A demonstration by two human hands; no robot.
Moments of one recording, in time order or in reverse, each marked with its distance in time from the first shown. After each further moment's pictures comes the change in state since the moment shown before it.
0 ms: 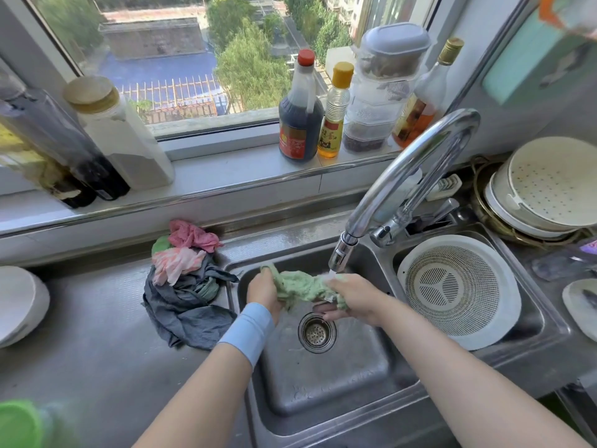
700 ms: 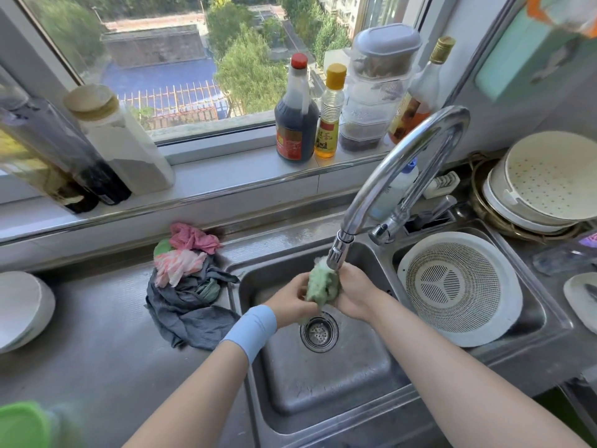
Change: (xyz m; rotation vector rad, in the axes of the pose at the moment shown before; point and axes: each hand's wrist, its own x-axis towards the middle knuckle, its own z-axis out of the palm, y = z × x) left_hand -0.029 -0.004 0.002 0.732 -0.672 0.246; right_hand 0.002 -0.011 0.017 0.424 -0.117 -0.167
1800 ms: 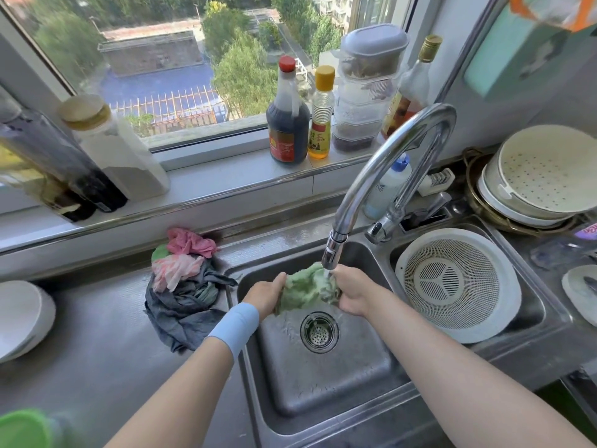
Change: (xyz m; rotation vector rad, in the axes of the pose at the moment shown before) left_hand 0.017 -0.026 -0.037 0.111 0.365 -0.273; right_hand -0.001 -0.006 -0.006 -0.086 0.192 0.109
